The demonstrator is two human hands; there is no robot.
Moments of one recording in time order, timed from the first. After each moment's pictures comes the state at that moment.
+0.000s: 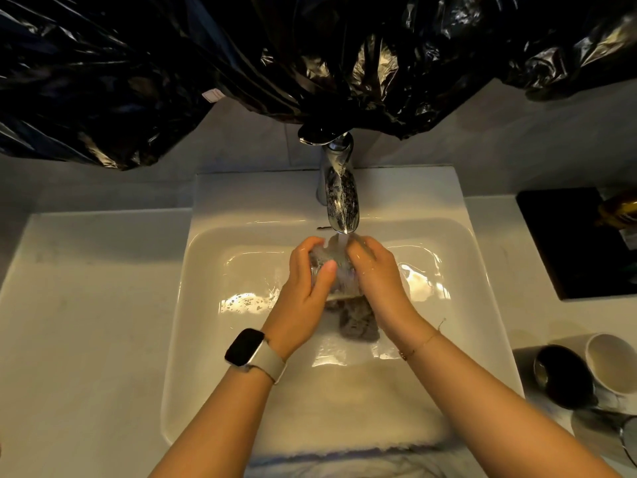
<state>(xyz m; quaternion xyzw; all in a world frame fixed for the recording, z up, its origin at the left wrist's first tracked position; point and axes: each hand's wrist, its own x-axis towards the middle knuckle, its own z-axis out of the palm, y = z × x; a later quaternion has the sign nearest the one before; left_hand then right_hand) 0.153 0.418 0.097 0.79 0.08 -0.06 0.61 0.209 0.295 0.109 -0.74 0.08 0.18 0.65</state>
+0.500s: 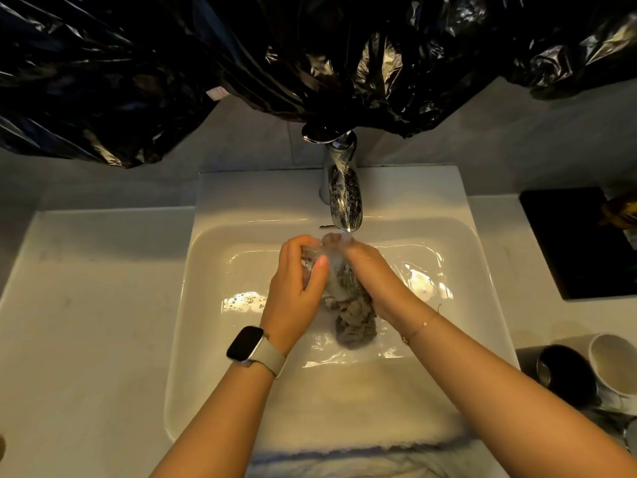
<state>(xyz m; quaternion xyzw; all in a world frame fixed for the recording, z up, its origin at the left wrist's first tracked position) 0.154 0.424 0.096 0.83 0.08 0.07 0.54 0.221 0.304 0.116 -0.72 0.07 0.34 0.60</state>
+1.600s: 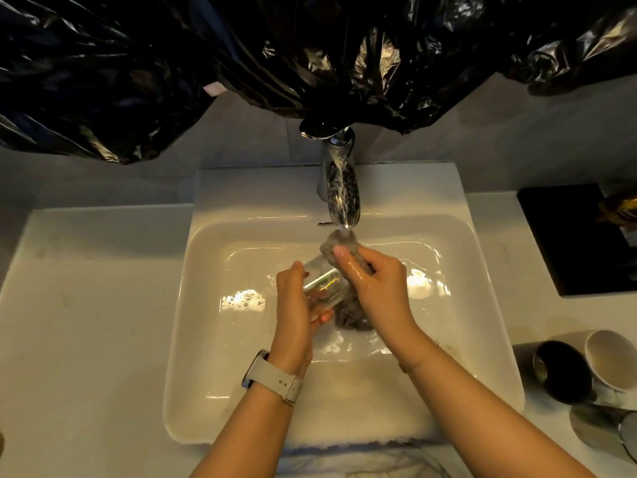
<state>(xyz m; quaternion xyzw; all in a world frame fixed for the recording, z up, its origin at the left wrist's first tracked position) 0.139 0.393 0.108 0.51 0.39 -0.03 0.77 0.187 0.289 0.107 -0.77 -0.01 0.09 0.63</state>
